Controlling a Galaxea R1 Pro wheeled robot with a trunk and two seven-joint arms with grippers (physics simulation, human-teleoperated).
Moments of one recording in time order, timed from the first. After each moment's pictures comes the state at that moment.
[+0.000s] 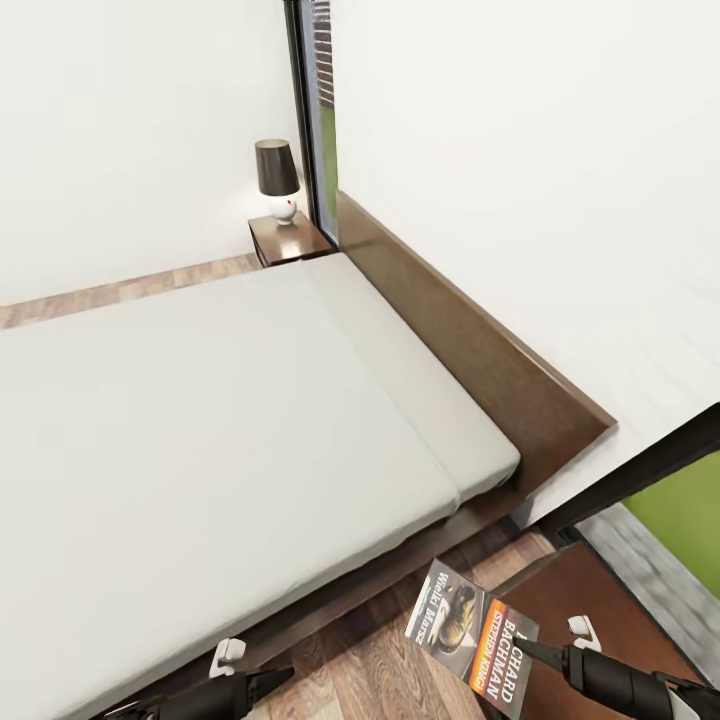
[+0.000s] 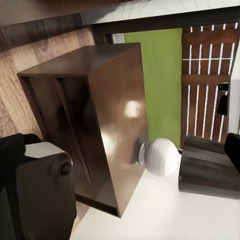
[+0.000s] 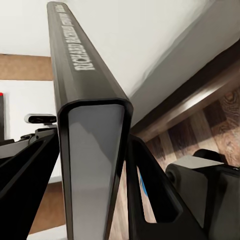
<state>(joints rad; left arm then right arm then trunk) -0.51 0.15 -0.15 -0.08 0.45 0.05 -1.20 -0.58 -0.40 -0.41 -0.03 0.09 0.14 1.50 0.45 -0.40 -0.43</state>
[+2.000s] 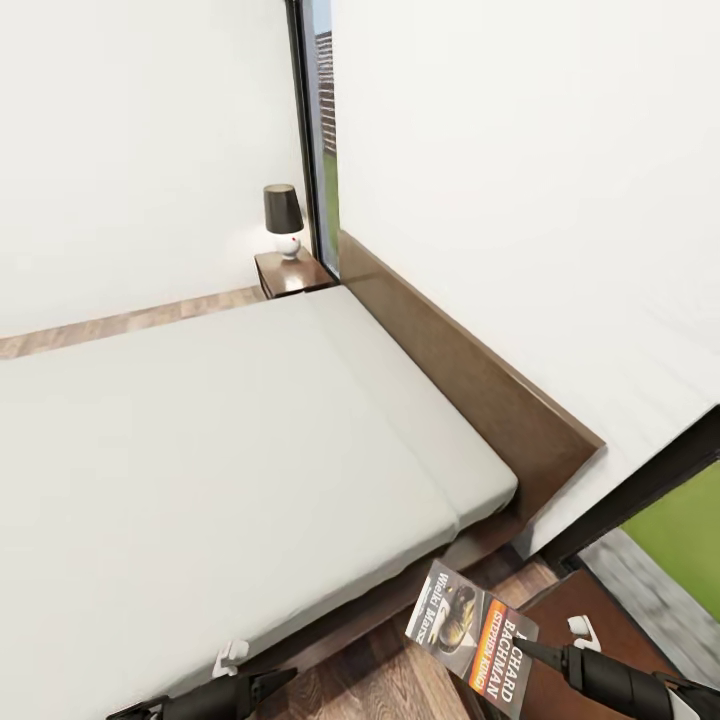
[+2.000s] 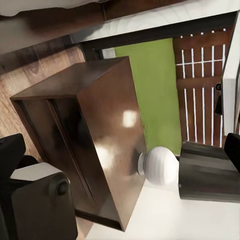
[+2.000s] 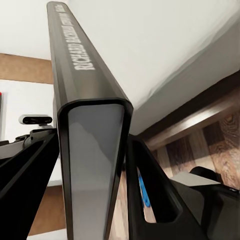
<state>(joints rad) -0.51 0.14 -0.15 -0.08 0.45 0.05 -1.20 -0.58 -0.40 -0.41 -0.03 0.09 0.14 1.48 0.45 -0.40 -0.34</state>
